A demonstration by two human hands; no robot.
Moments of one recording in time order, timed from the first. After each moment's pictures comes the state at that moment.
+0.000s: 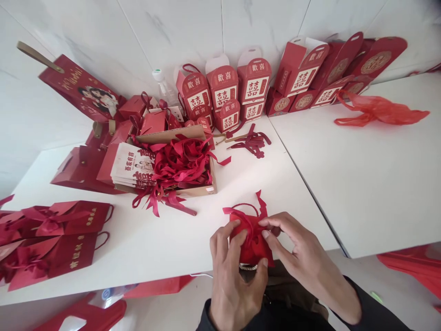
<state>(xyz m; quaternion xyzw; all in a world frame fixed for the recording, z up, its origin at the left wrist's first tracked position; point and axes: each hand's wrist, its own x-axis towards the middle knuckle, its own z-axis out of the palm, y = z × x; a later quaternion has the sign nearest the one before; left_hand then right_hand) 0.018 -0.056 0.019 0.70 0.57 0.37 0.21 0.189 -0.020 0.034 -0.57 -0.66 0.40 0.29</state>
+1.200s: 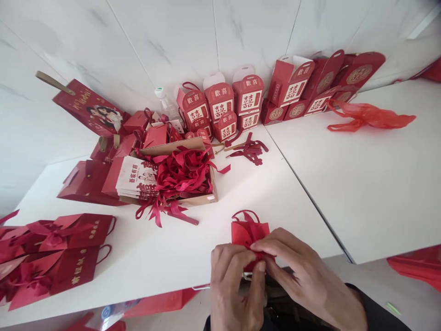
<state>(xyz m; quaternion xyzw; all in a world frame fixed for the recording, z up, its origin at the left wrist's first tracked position) 0.021 -0.055 0.039 0.63 0.56 0.47 0.25 0.184 -0.027 0.049 -0.44 -0.77 0.35 0.30</state>
